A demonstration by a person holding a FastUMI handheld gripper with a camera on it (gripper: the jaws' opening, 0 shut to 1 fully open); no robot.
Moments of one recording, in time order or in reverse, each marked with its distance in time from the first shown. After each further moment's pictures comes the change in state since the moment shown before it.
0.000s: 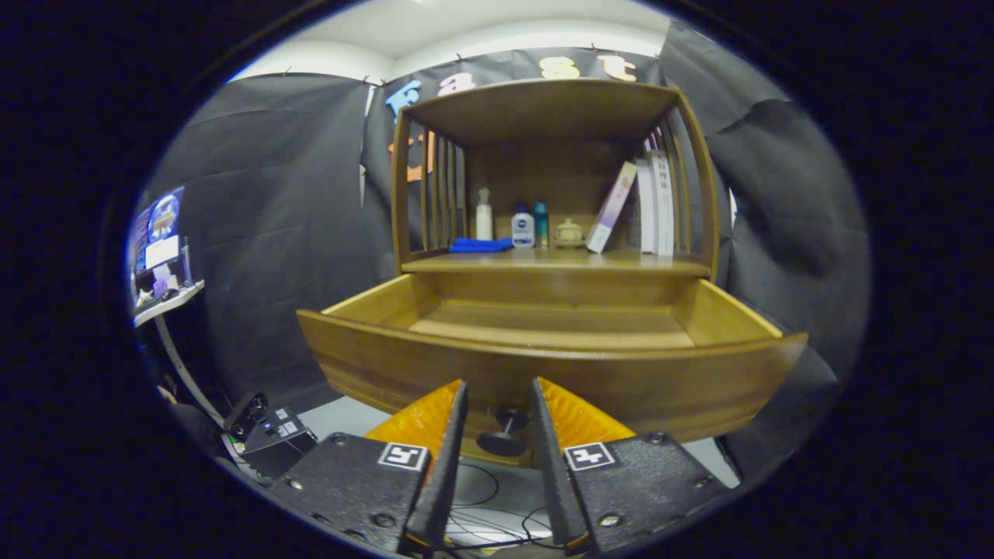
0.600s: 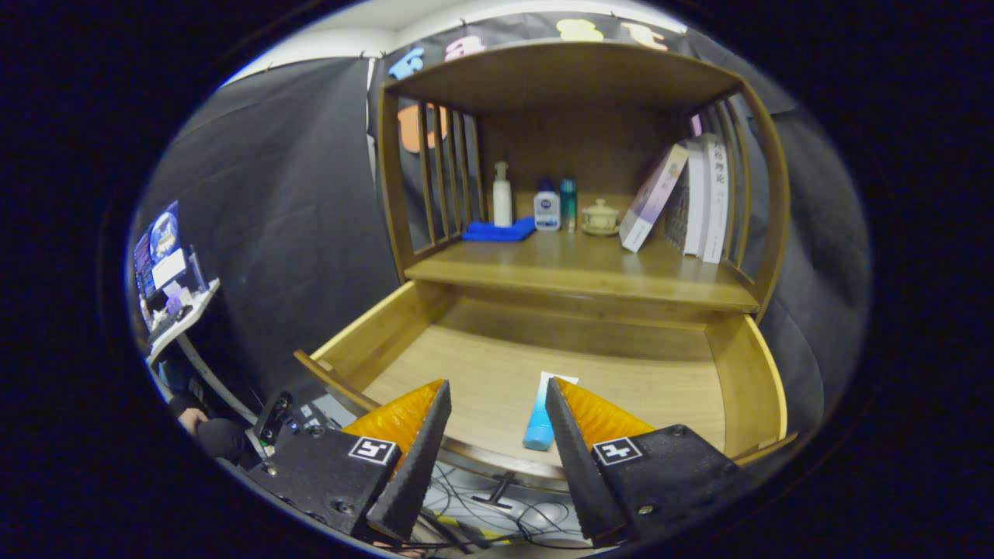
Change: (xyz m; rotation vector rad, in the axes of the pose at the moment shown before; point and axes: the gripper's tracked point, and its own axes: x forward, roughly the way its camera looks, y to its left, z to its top) arm 0.078 -0.014 0.050 0.013 0.320 0.091
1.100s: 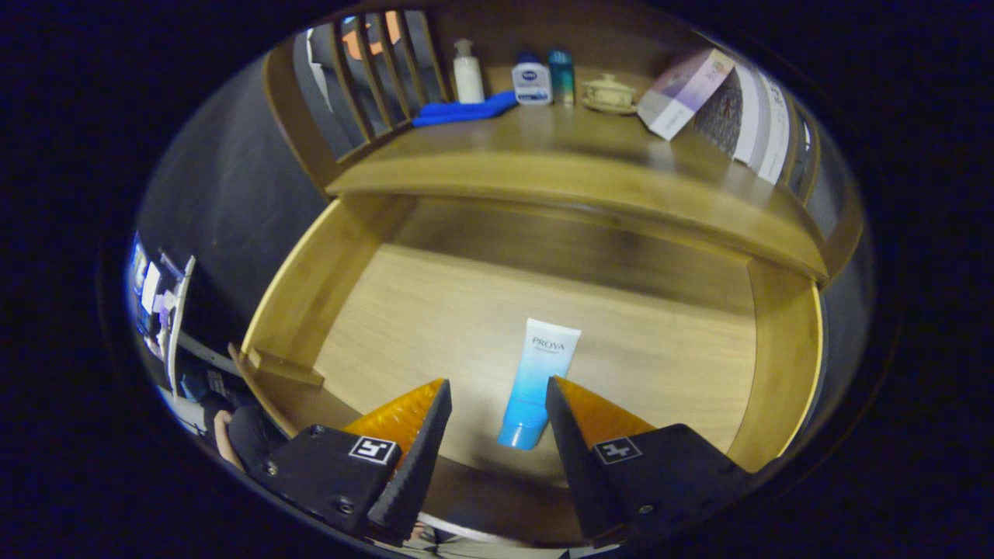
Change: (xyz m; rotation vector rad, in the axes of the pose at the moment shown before) arm 0.077 -0.027 -0.035 0.104 0.524 -0.010
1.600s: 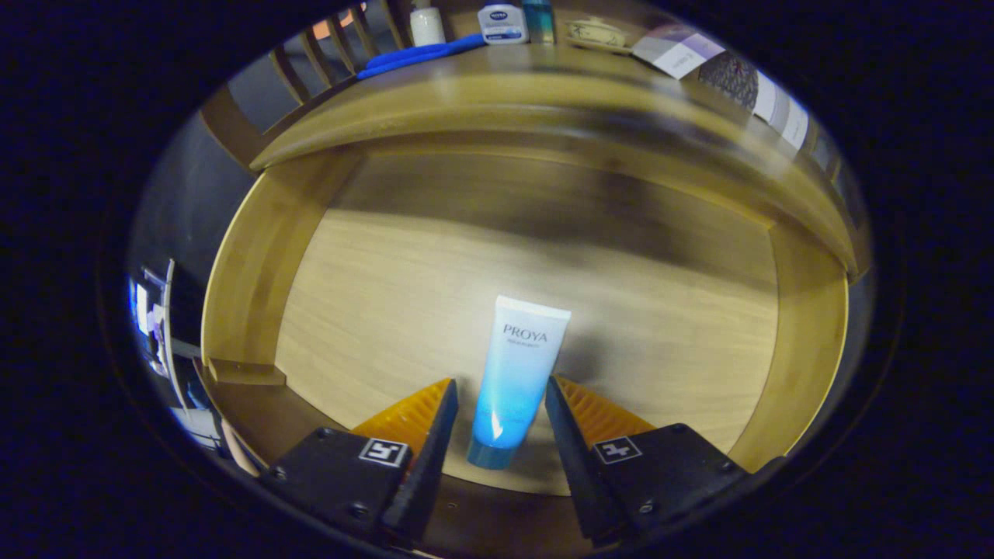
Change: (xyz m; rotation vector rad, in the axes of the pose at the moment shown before) arm 0.037 -0.022 -0.010 0.047 0.187 -0.071
